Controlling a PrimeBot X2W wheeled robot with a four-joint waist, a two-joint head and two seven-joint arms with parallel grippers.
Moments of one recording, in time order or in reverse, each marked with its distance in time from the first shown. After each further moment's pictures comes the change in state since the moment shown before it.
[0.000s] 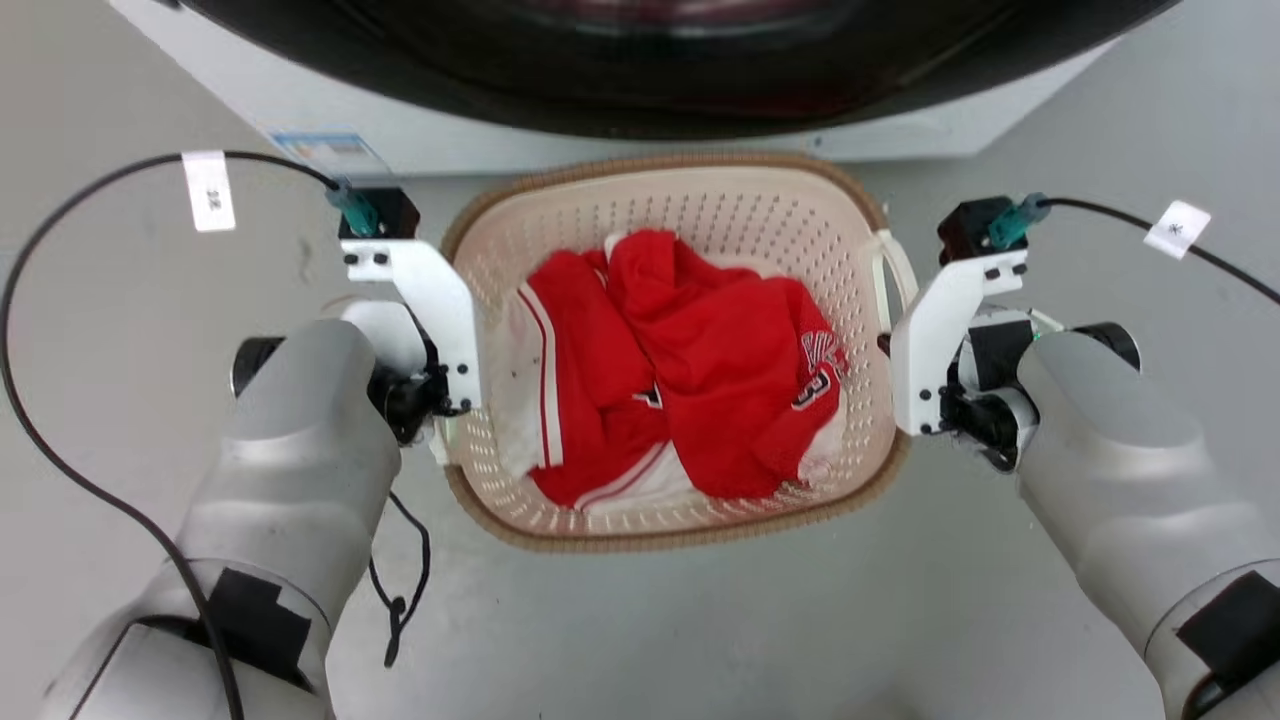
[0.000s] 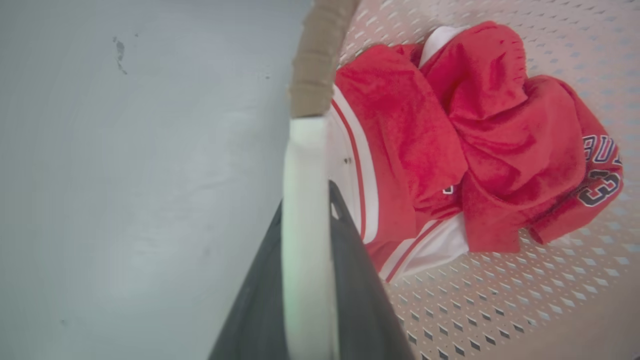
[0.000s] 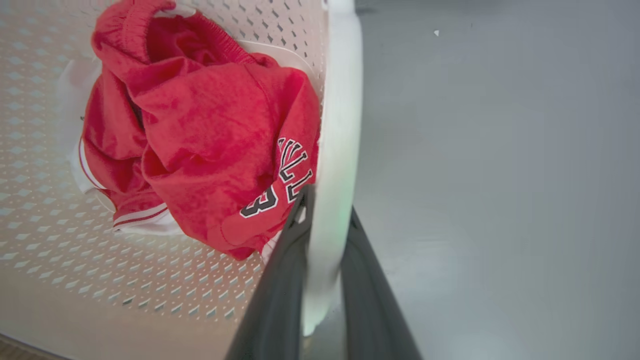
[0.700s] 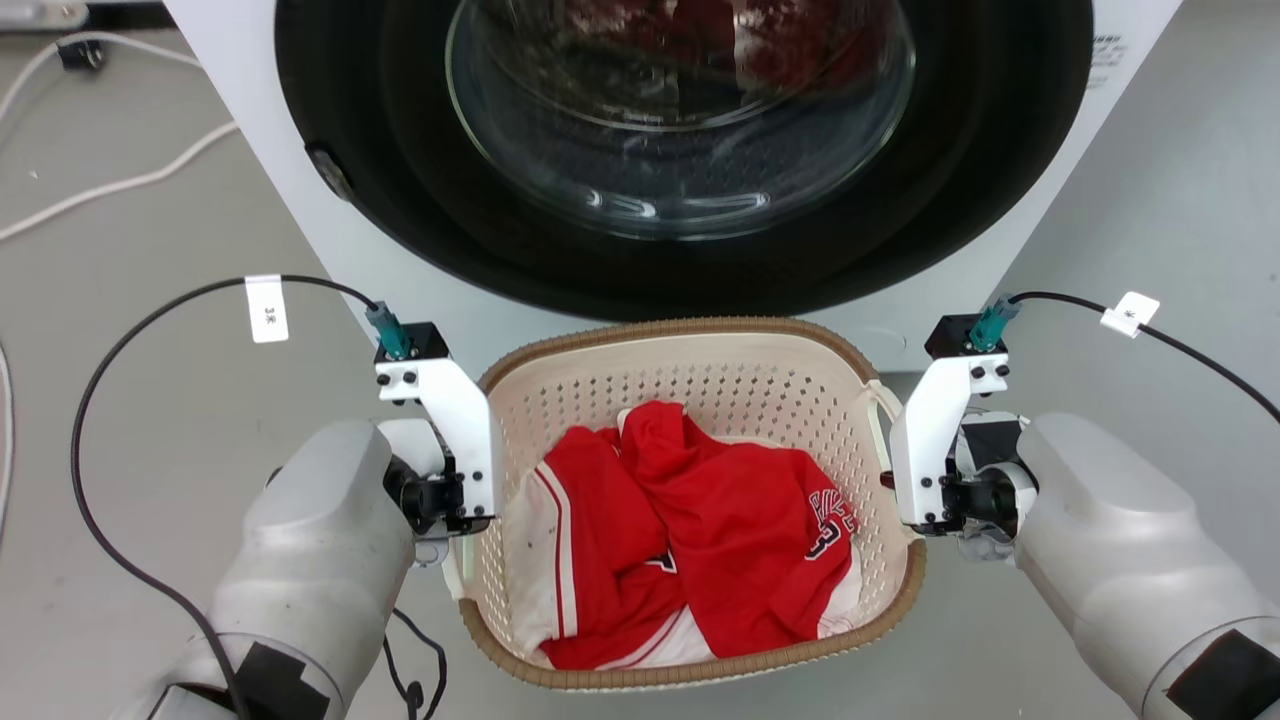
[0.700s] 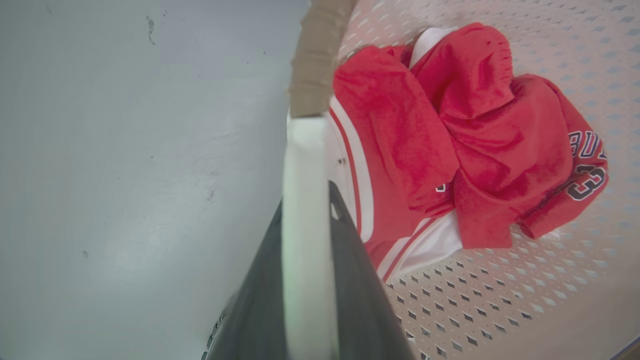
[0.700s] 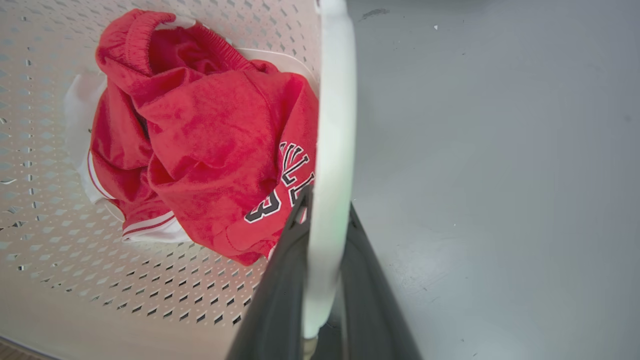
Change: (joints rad) left arm 0.133 -0.011 -0.055 0.010 -0.124 0.001 0.194; right arm 0.100 -0.008 0.066 0.021 0.146 0.000 0.217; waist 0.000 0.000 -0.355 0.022
